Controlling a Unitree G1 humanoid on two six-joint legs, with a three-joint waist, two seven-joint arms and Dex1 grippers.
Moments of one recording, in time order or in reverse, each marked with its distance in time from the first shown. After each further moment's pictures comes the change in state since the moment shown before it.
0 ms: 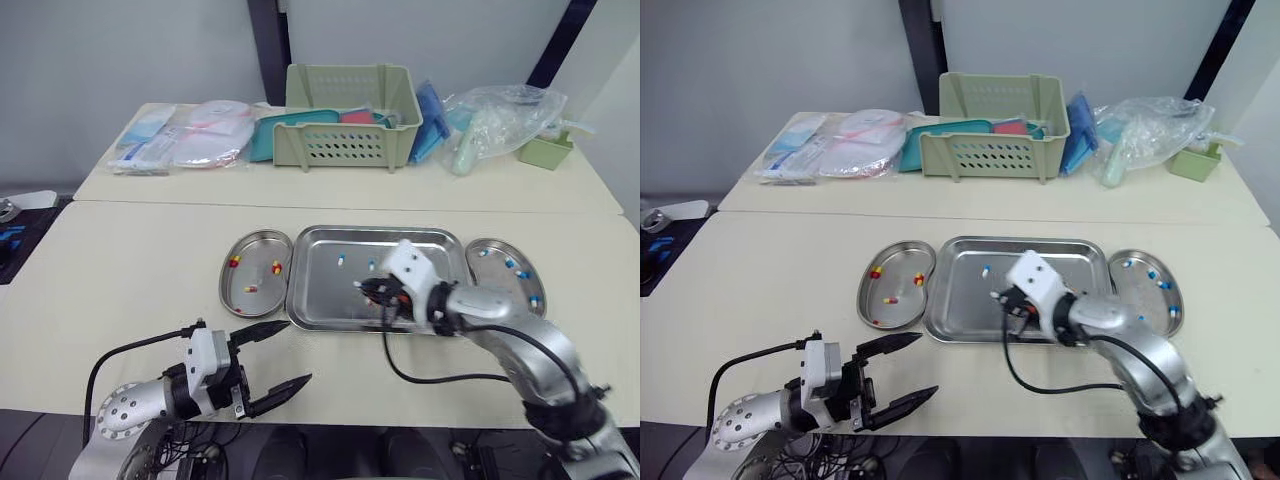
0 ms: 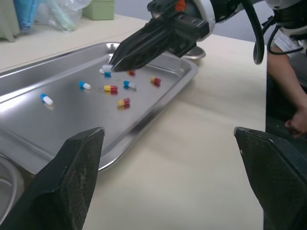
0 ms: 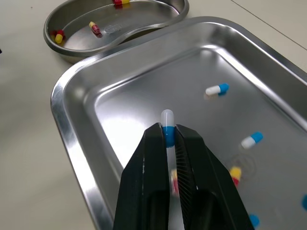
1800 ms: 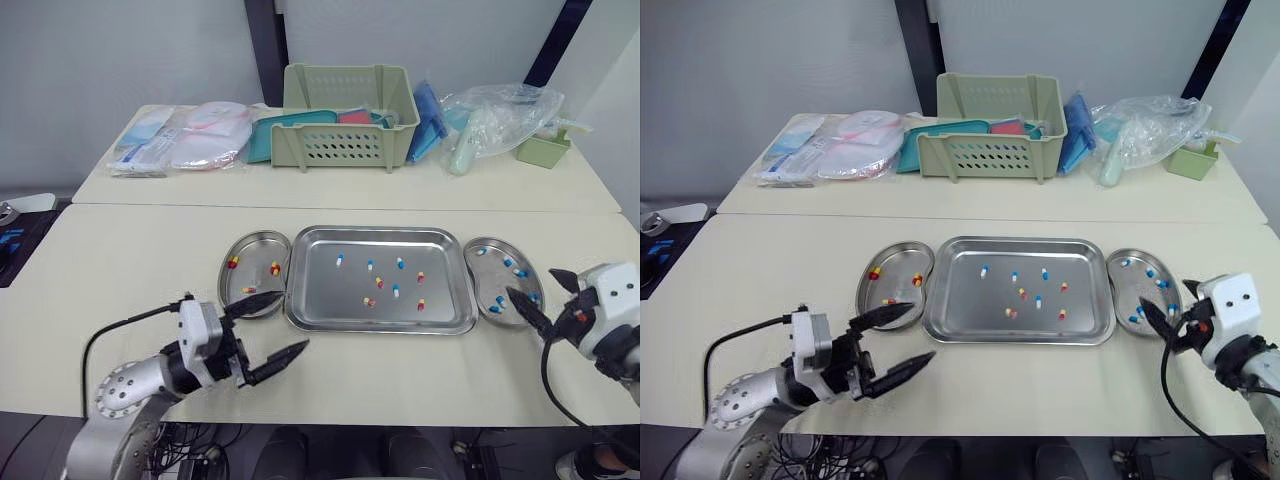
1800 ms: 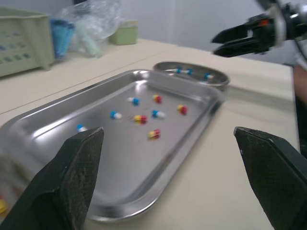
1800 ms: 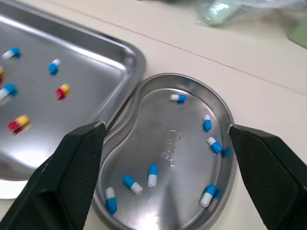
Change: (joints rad) left arm -0.056 0.035 0.108 -0.049 -0.060 0.136 0.199; right arm 0.566 -0.154 -0.658 0.135 0.071 -0.534 0.062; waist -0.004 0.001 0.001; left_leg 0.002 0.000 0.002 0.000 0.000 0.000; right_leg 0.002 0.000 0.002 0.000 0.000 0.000
